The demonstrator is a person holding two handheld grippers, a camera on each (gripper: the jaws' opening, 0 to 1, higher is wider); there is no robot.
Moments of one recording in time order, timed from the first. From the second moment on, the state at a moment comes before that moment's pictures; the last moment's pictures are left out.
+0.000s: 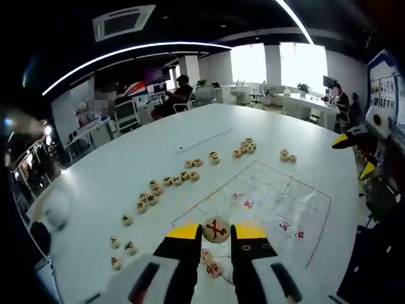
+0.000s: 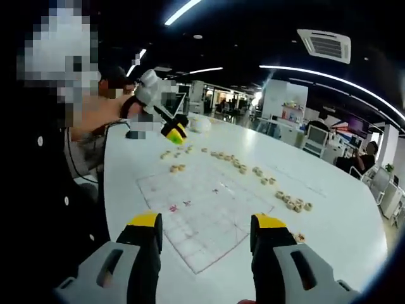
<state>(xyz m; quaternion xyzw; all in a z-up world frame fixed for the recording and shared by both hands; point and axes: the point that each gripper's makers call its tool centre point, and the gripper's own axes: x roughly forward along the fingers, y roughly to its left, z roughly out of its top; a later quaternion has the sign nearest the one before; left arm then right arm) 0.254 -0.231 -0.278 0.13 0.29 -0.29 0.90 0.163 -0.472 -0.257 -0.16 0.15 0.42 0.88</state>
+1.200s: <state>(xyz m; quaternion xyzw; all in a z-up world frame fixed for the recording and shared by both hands) 0.224 -0.211 -0.361 0.12 0.36 -0.20 0.90 0.165 -0.467 -0.266 -0.15 0.16 0.42 0.88</state>
